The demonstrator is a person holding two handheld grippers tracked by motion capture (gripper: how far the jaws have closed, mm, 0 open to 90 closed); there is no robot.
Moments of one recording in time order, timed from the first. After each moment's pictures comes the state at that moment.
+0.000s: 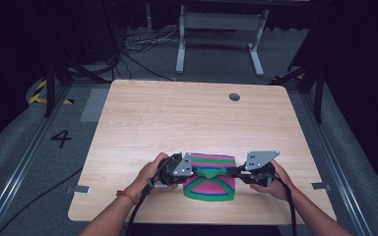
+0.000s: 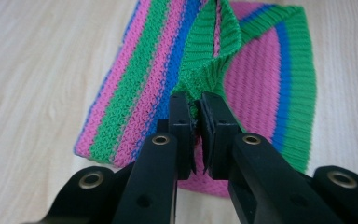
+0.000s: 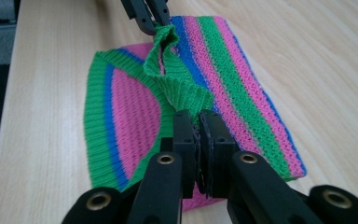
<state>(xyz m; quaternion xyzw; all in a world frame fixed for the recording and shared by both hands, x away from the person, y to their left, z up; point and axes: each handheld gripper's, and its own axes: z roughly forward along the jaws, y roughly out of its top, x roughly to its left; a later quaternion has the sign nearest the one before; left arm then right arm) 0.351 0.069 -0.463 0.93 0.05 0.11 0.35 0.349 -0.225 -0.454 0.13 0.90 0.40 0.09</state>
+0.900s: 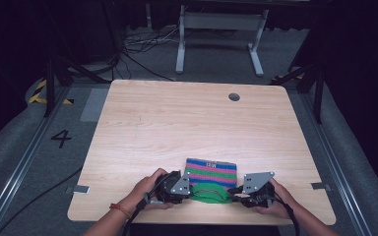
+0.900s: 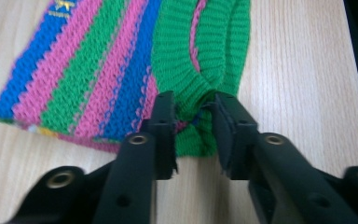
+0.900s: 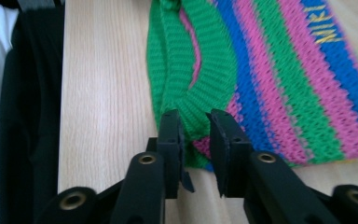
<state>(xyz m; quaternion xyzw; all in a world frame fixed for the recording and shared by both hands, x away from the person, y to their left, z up) 0.320 0.078 -0.484 0.95 0.02 0.06 0.32 0.306 -0.223 -0.482 0.09 0.93 0.35 0.05</state>
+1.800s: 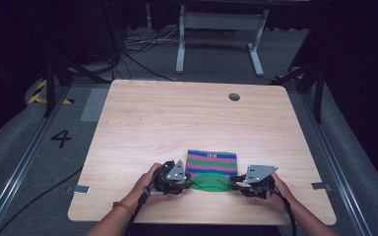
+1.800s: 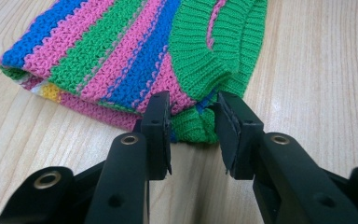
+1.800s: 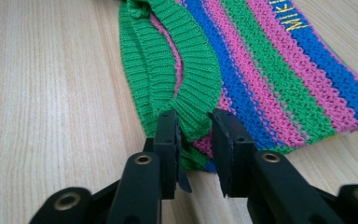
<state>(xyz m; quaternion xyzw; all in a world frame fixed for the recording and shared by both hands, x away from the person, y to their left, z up) 0.345 0.085 -0.496 0.92 0.12 0.06 0.36 0.330 -0.235 -0.495 0.14 0.91 0.38 0.10</state>
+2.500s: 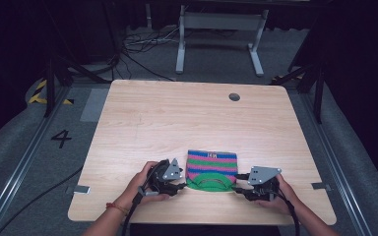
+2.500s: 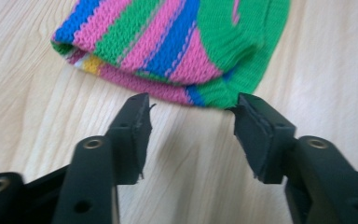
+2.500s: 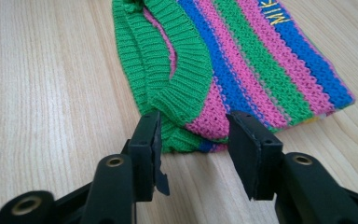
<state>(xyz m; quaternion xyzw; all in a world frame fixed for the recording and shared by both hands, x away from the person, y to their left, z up) 0.340 0.094 -0.486 0.94 0.12 0.11 0.31 0.322 -0.241 -0.486 0.16 0.91 0.36 0.12</state>
